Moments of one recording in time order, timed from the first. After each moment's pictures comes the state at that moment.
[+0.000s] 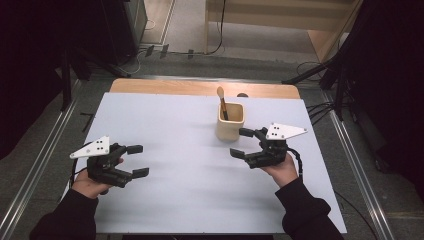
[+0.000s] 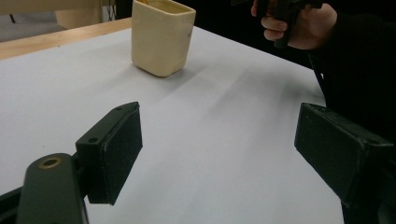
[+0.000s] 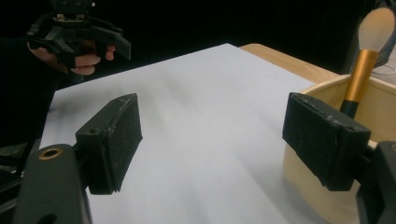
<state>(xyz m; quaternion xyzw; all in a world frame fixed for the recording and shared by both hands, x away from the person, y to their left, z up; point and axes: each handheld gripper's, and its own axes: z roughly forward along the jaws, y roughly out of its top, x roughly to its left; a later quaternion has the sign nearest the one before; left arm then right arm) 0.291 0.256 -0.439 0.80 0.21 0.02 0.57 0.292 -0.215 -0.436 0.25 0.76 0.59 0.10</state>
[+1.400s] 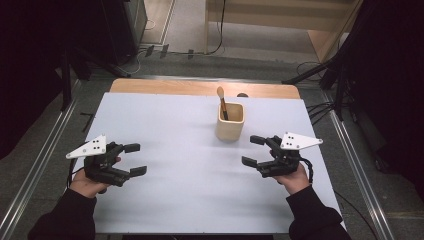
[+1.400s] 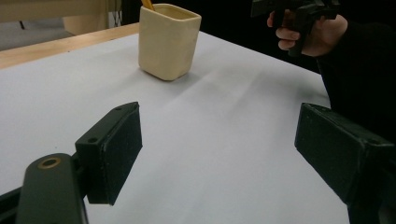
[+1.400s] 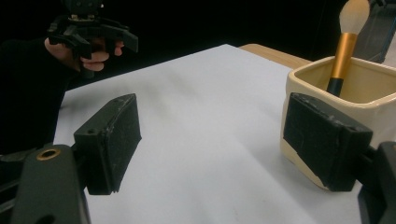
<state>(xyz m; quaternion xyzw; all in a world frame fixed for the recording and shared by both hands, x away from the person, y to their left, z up) 0.291 0.262 -0.438 0.79 0.21 0.03 0.57 0.269 -0.243 -0.446 0.26 0.75 0.60 0.10</state>
